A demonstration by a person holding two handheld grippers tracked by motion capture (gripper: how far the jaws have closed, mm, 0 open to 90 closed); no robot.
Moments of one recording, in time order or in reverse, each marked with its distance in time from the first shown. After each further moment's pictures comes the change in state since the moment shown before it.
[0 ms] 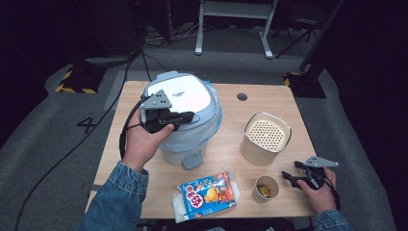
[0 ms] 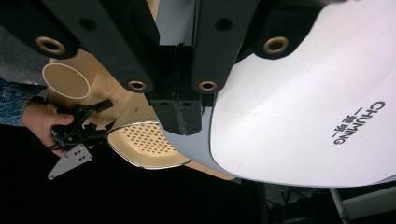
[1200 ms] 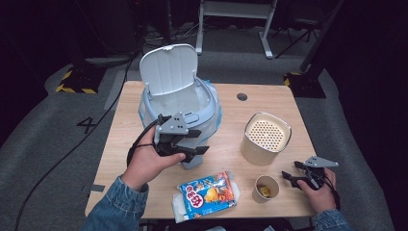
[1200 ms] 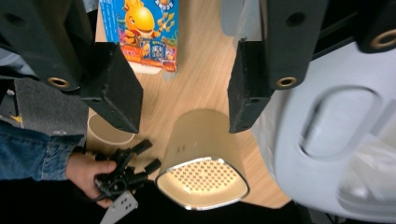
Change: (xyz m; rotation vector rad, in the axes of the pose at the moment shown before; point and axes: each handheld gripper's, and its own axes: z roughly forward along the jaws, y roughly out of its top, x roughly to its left) left arm -0.047 -0.022 0.016 0.140 -0.117 0.108; right arm 0.000 0.000 0.000 -0.001 -0.003 -0.002
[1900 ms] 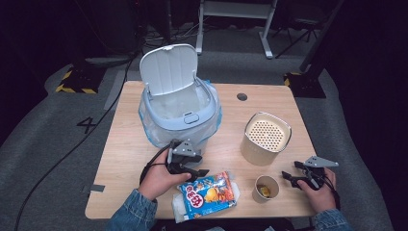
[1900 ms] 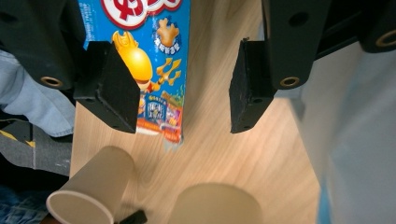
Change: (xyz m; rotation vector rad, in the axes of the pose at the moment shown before) left arm 0.006 -0.081 0.074 0.144 -0.081 -0.107; right arm 0.000 0.000 0.000 0.001 0.001 0.000
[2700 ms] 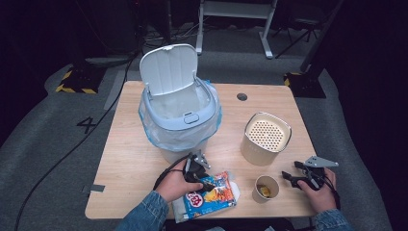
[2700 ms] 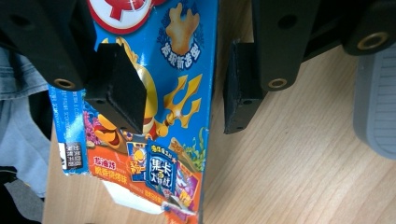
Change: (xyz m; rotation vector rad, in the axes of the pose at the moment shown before) left arm -0.001 -0.020 0.067 0.236 -0.099 -0.070; right arm 0.000 0.000 0.000 0.000 0.000 0.000
